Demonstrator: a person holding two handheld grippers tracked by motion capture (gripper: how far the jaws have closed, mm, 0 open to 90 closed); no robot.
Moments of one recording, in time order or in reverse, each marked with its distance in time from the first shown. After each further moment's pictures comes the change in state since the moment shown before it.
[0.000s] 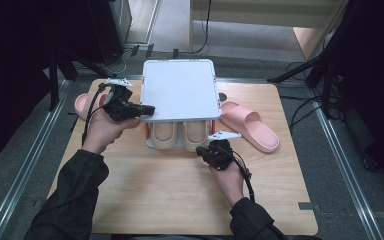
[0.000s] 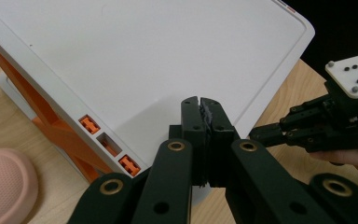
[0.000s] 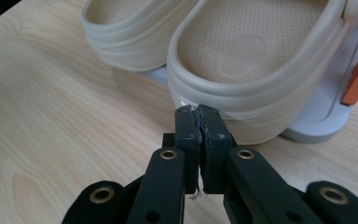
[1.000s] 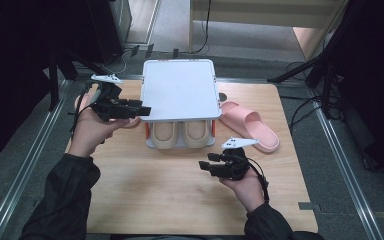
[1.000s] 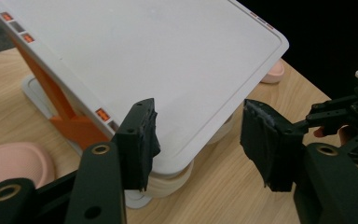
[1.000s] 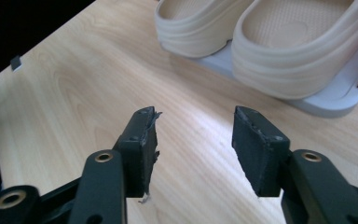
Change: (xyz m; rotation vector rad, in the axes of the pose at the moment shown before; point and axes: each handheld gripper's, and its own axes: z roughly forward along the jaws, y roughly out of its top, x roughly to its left) left arm -0.010 0.001 -0.039 -0.039 0.024 -0.008; right arm 0.004 -0.012 -0.059 0.010 0.169 -0.045
